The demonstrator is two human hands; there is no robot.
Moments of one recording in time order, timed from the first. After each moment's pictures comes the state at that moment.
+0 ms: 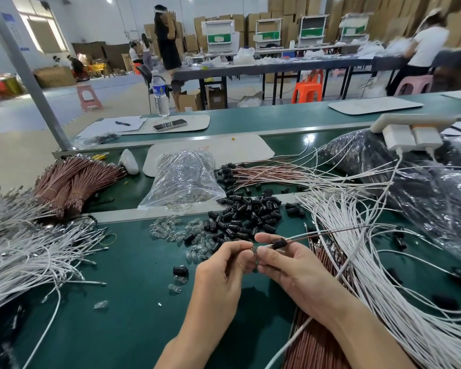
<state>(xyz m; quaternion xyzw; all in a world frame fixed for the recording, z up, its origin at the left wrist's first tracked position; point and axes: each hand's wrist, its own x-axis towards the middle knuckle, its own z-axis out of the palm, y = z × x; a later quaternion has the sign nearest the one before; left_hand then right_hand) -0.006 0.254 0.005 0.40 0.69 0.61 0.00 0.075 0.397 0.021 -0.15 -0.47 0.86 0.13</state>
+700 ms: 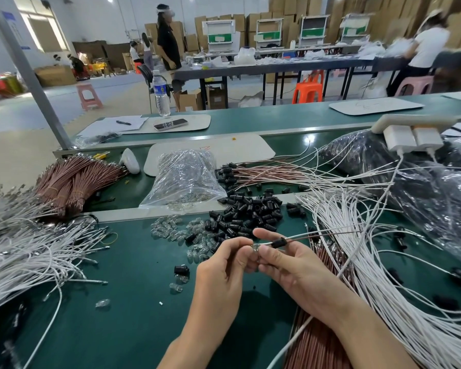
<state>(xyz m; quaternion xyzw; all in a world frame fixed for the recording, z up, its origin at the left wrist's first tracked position) -0.002 0.255 0.009 0.39 0.68 0.62 0.01 0.076 0.397 0.024 -0.13 -0.44 0.88 0.12</state>
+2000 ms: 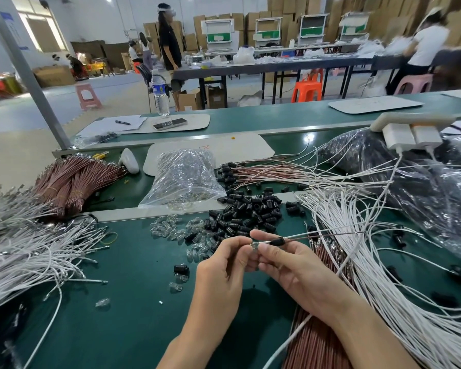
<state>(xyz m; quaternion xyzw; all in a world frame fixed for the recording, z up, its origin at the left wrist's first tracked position) -0.001 0.255 0.010 0.39 0.67 0.63 0.01 0.077 0.398 0.027 -0.13 -0.43 0.89 0.10</state>
